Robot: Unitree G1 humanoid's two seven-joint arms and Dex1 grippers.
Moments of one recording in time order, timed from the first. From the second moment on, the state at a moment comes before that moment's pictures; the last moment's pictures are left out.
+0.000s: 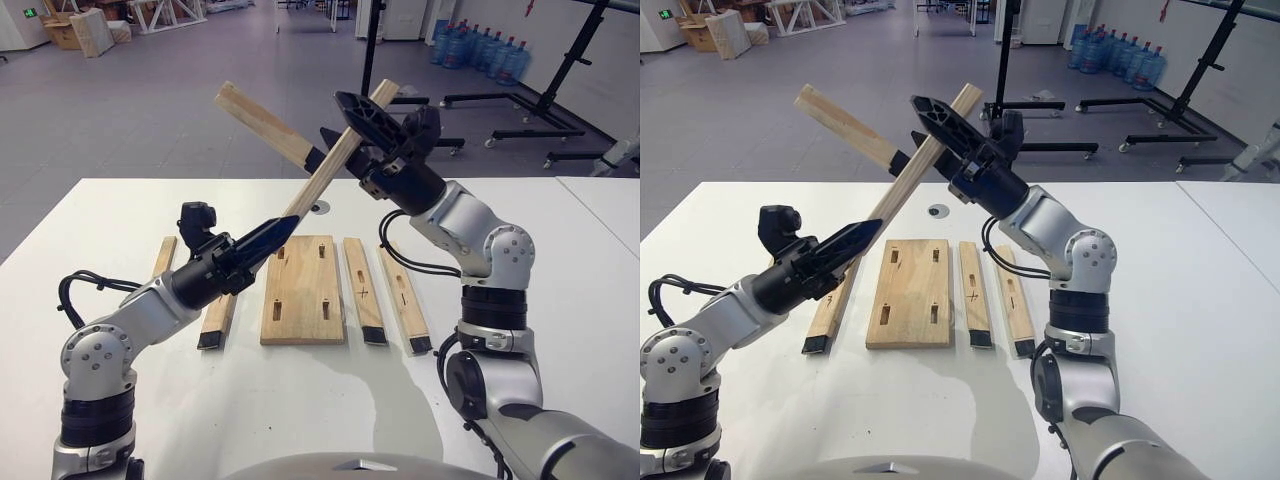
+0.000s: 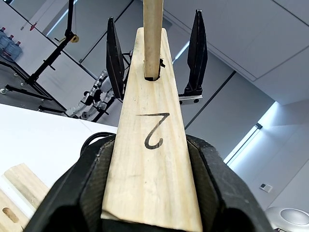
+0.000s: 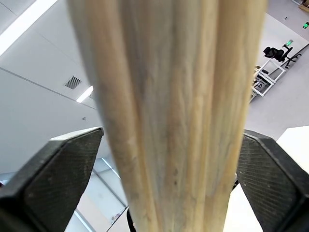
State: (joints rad) left arm -0.16 0.41 0.20 -0.44 -1.58 0.89 -0.35; right arm -0.70 -0.16 -0.22 0.02 1.74 0.94 0.07
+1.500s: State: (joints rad) left arm -0.05 0.55 -0.07 -0.54 -0.95 0.98 0.20; right arm -0.57 -0.35 0.02 -0.07 0.58 0.30 0.55
